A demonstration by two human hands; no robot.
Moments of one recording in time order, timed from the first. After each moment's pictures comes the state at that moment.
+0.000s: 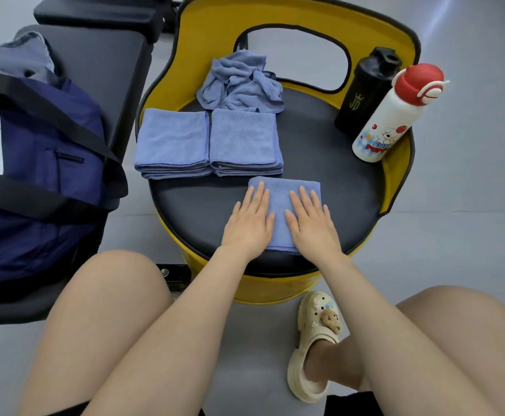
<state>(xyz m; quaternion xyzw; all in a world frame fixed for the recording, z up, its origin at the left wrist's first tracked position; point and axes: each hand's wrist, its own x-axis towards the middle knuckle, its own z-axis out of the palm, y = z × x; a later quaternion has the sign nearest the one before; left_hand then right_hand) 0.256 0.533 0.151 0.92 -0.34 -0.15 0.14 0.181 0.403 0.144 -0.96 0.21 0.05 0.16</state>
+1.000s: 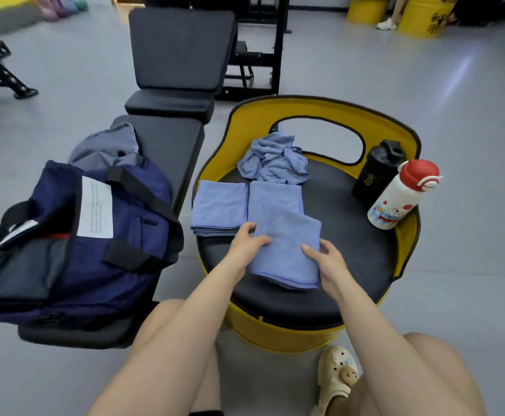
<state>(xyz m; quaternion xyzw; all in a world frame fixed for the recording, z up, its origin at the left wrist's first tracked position) 0.297 0.576 0.270 0.75 0.01 -0.28 0.60 0.215 0.422 0.226 -0.56 0.37 -0.07 0.74</state>
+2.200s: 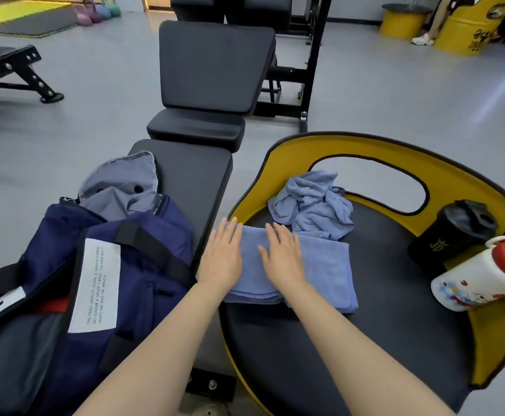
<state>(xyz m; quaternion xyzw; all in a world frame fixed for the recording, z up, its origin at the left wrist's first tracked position) 0.474 0.626 0.235 0.97 -0.23 0.02 0.10 0.435 0.492 0.230 -0.98 0.11 -0.04 0.18</state>
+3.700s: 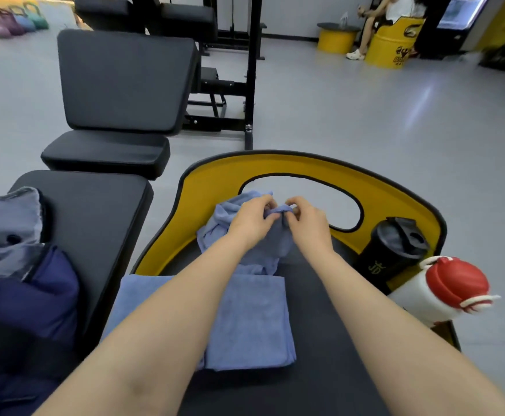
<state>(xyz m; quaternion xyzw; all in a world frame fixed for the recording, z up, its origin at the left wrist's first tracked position) 0.553 0.388 0.279 0.87 -0.31 -0.08 0.38 0.478 0.285 0.280 -0.90 0.24 -0.17 0.32</state>
